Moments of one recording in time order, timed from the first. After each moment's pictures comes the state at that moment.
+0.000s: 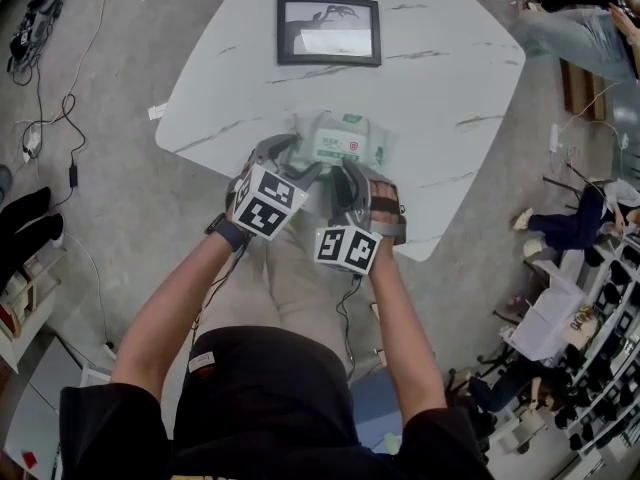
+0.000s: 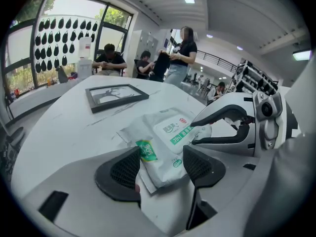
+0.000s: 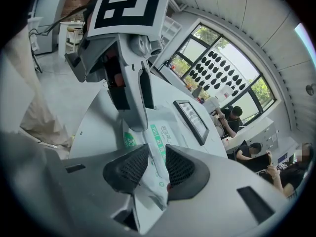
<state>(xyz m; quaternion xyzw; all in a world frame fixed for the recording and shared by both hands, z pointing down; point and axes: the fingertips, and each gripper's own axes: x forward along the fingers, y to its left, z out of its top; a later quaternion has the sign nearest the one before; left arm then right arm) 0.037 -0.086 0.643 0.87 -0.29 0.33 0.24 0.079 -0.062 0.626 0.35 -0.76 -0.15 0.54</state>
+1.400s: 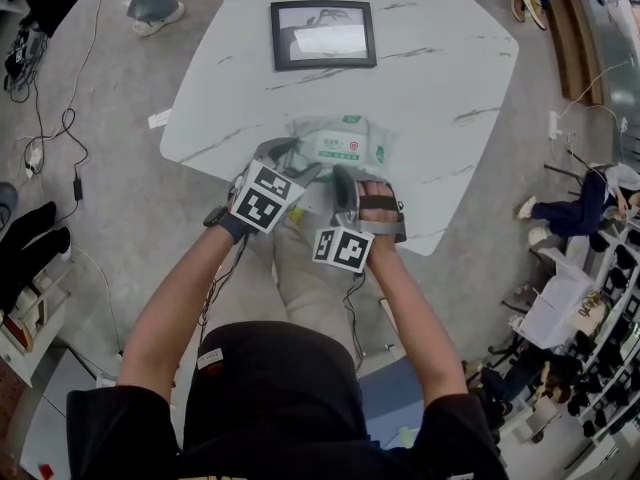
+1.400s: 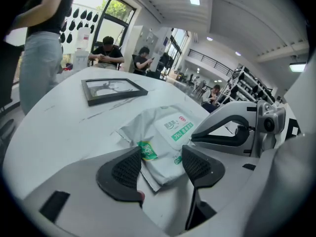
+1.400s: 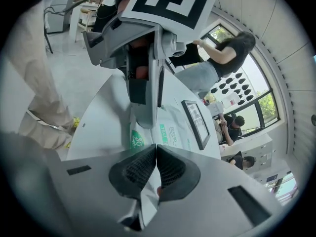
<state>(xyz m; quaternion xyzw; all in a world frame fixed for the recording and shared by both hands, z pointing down) 0.034 -0.089 0.647 0.87 -0.25 0.32 0.27 0.072 -0.057 0.634 0.30 -0.71 -0.20 0.60</state>
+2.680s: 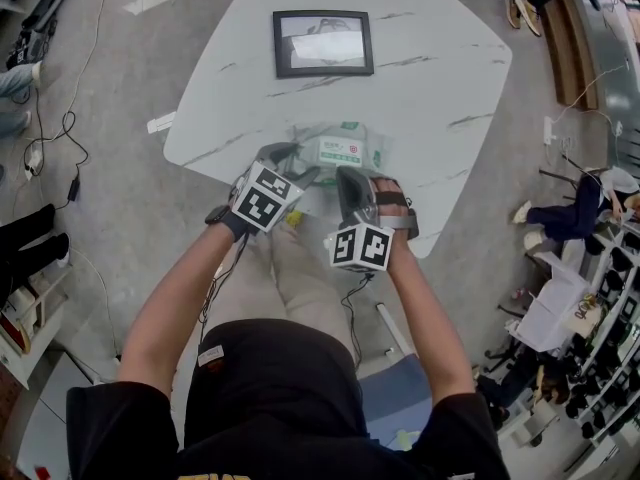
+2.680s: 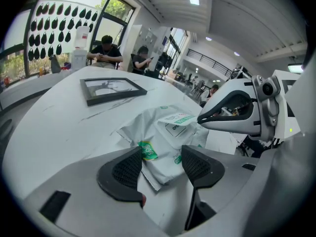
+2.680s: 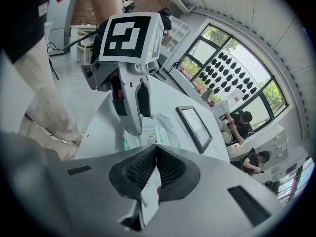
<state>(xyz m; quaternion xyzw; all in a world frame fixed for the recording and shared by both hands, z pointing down) 0.033 -0.088 0.647 0.88 -0.24 0.32 0.27 0.073 -0.066 0.599 0.29 -0.78 -0.15 0.54</state>
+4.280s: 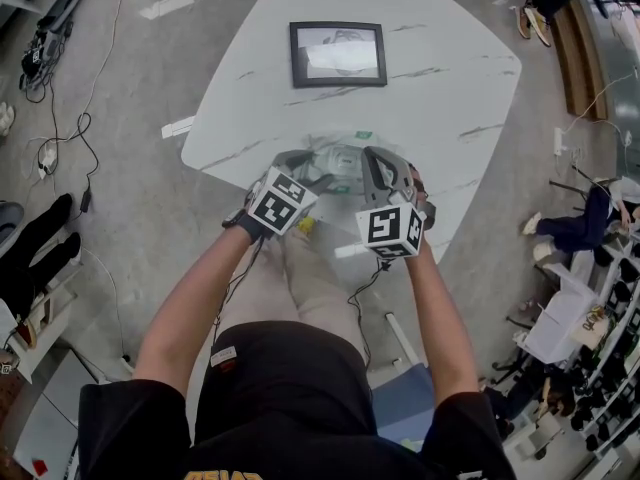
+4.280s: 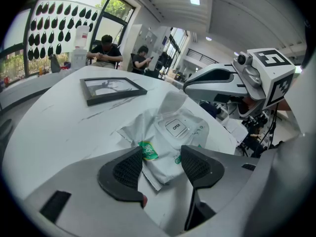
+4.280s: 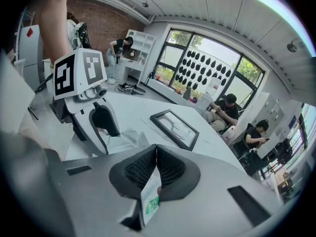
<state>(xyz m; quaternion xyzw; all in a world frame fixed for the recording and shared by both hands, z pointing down) 0.033 -0.087 0.647 0.88 -0.24 0.32 0.27 0.089 -0.124 0.561 0.39 -0.81 -0.05 0.43</state>
